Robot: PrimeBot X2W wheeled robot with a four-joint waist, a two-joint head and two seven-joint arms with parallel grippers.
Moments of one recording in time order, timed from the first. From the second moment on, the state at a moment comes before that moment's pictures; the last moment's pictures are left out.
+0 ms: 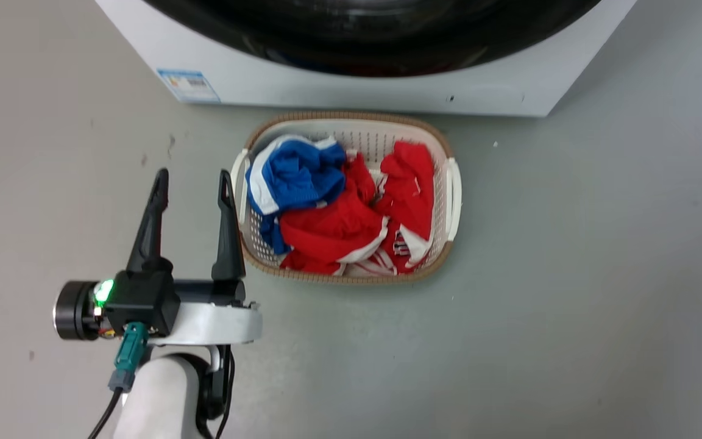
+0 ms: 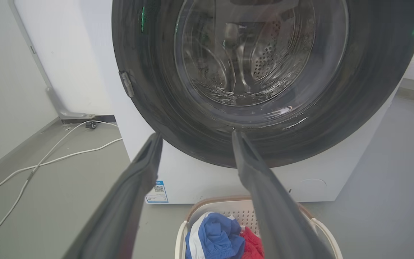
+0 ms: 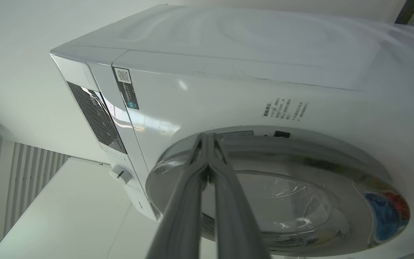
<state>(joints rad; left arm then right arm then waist) -0.21 0.05 -0.10 -0.03 -0.04 0.09 -0.26 -0.69 -0.26 -0.30 0.28 1.72 0.13 0.30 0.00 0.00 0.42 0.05</state>
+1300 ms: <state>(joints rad) -0.31 0.05 -0.12 -0.06 -0.08 0.12 -0.26 -1.17 -0.40 0.04 0.50 1.49 0.13 0.61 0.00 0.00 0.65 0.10</state>
